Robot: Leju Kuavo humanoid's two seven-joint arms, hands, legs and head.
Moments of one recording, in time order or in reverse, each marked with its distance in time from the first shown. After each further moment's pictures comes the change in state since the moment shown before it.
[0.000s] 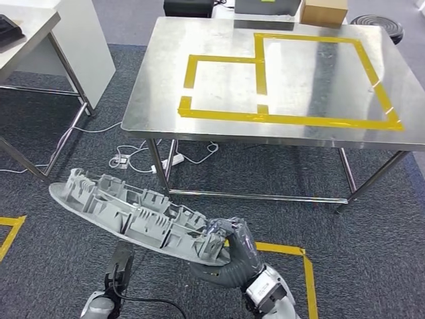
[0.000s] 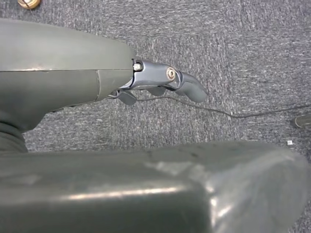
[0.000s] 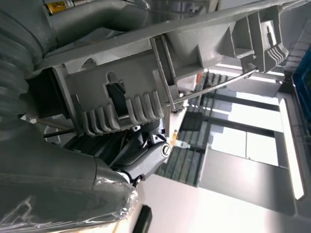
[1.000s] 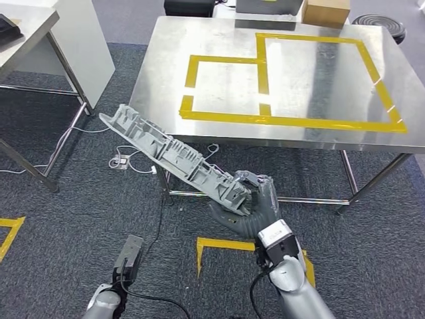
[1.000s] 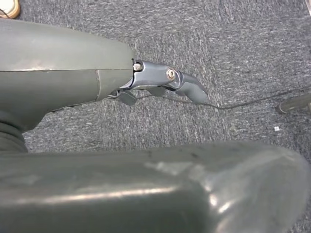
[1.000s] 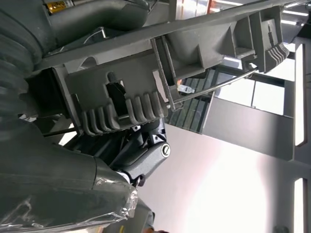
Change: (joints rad) left arm -0.025 -0.008 -0.057 0.000 -0.030 -0.013 0.018; right arm -0.151 0.046 -0.132 0.055 0.044 -0.115 0.073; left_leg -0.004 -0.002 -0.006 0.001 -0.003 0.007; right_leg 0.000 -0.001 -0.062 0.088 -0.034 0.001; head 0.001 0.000
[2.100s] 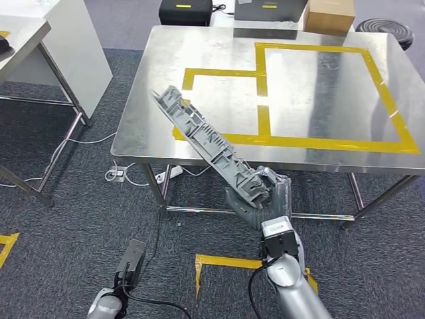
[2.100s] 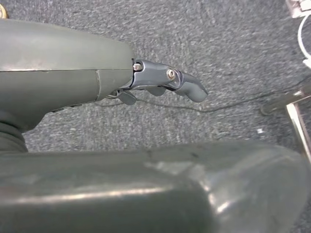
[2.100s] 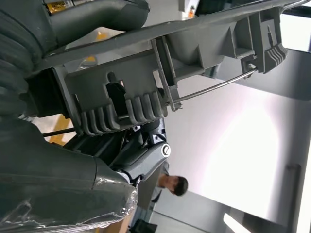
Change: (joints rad) left arm 0.018 -0.008 -0.030 0.000 -0.006 0.013 0.008; right arm 0.007 0.033 -0.063 0.081 0.062 -0.227 -0.062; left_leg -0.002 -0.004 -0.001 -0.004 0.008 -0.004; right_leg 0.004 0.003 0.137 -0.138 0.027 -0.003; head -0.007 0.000
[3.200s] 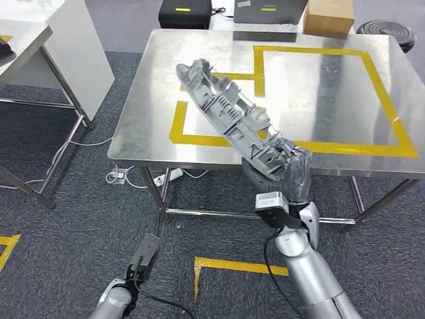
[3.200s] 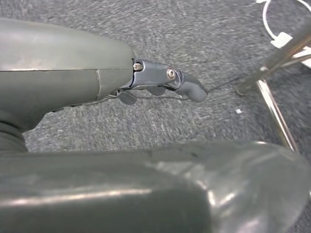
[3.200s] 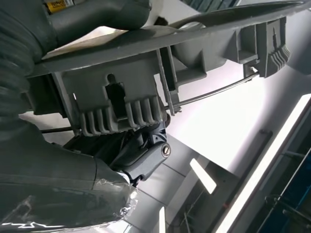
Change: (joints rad) left arm -0.038 -0.014 -0.083 0.000 -0.032 -0.038 0.036; right arm -0.181 -0.010 -0.096 0.129 0.256 -0.143 0.015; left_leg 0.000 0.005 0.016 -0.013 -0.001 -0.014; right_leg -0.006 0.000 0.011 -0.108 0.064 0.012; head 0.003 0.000
